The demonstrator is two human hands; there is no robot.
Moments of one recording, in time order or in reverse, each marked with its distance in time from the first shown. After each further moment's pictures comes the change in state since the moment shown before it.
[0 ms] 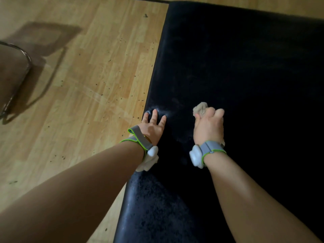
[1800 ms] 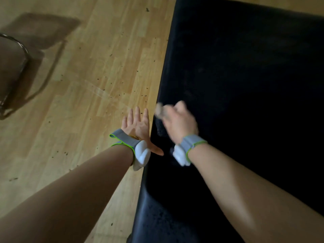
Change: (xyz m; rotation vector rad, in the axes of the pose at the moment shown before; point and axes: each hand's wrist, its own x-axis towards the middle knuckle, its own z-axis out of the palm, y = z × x) left_hand -0.021 -0.059 0.048 -0.238 0.169 -0.203; right_hand -0.043 -0.094 -0.001 0.145 -0.265 -0.386
